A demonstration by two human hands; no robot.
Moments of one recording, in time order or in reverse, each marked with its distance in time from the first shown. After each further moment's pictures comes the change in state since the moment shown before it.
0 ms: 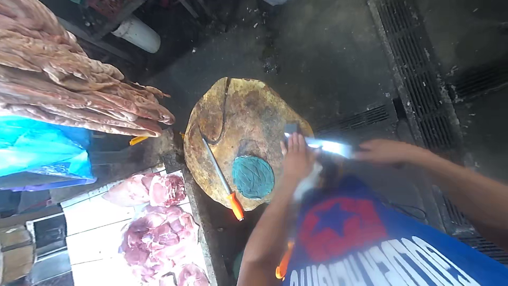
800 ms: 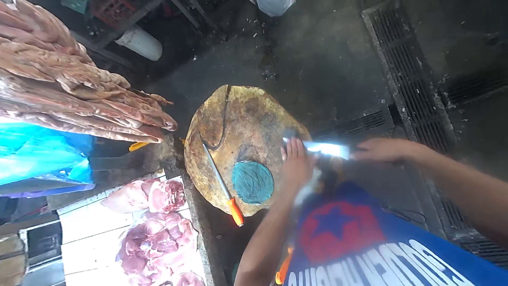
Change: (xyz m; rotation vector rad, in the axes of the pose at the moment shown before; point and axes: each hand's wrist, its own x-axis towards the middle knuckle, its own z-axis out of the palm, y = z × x) left_hand 0.000 0.007 -0.001 -0.025 0.024 -0.022; right_hand -0.005 -0.008 -0.020 -0.037 -0.041 0.008
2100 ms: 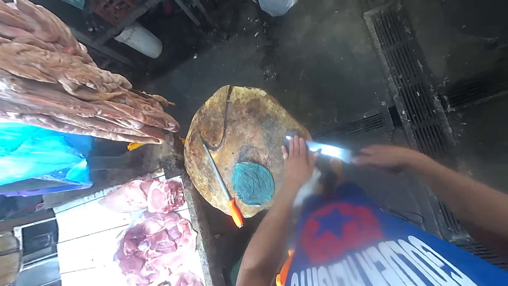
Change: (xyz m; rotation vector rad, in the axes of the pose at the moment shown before) left_hand 0.014 -0.006 0.001 0.015 0.002 0.017; right_hand 0.009 0.013 0.007 0.107 -0.022 0.009
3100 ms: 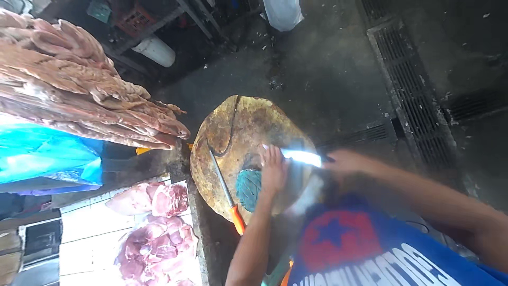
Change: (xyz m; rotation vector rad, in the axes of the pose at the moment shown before) left_hand -0.003 -0.095 -0.016 0.034 0.102 -0.025; right_hand 0.077 -0.064 0.033 -0.222 0.150 -0.268
